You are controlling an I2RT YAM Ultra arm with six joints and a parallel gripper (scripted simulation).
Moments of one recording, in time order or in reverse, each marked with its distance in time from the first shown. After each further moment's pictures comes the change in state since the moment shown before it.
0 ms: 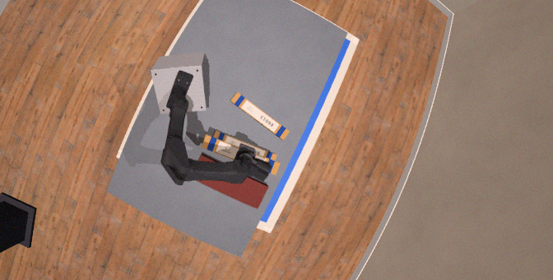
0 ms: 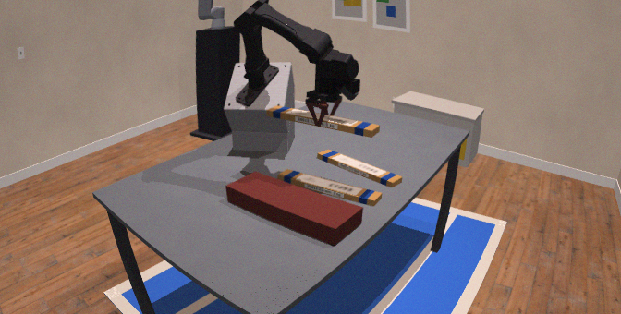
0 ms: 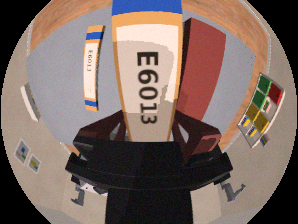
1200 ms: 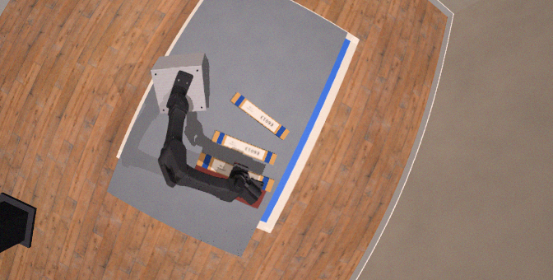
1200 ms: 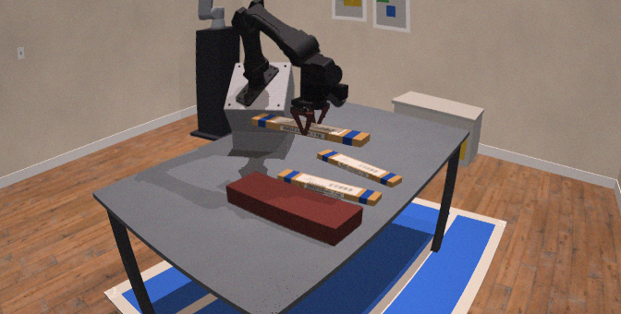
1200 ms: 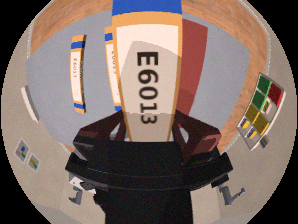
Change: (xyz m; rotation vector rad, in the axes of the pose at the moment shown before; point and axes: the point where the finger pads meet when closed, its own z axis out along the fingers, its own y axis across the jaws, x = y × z) arm -0.006 -0.084 0.003 -0.011 -0.014 0.004
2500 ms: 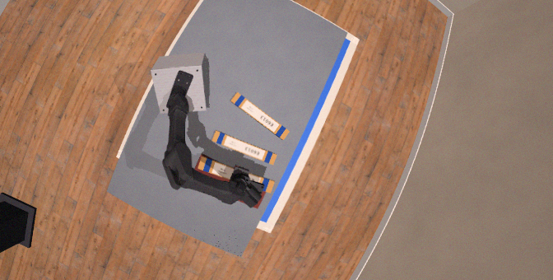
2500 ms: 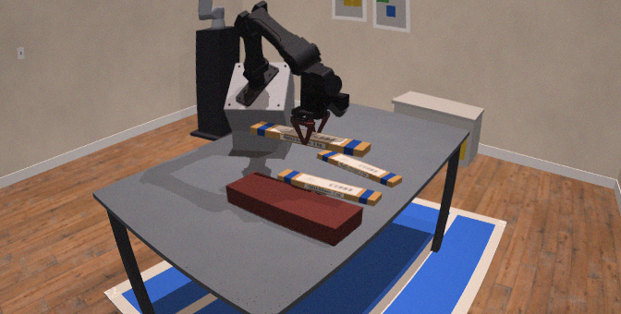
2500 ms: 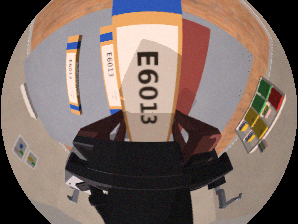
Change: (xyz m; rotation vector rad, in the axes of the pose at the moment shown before) arm -0.009 -0.013 0.022 -0.009 0.009 -0.029
